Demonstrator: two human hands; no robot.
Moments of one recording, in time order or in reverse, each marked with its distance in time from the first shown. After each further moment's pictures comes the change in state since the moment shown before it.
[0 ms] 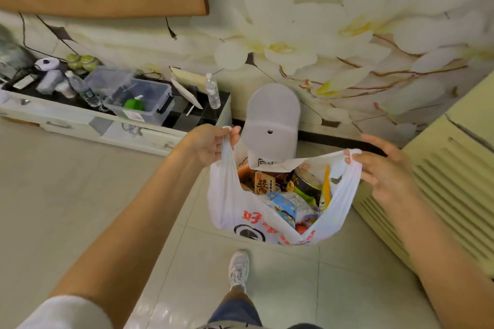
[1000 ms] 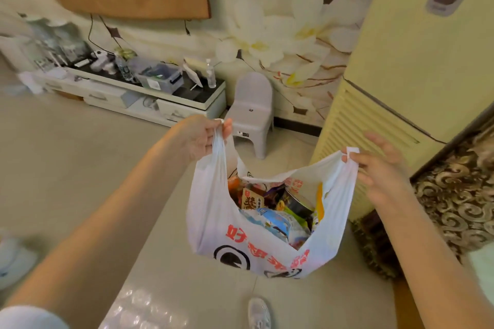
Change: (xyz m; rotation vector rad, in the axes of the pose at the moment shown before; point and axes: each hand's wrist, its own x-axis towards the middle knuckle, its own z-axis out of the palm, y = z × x) left_hand -0.468 -0.320 0.161 -0.084 0.035 0.197; right_hand -0.371 0.063 -0.415 0.143 -0.161 -0.121
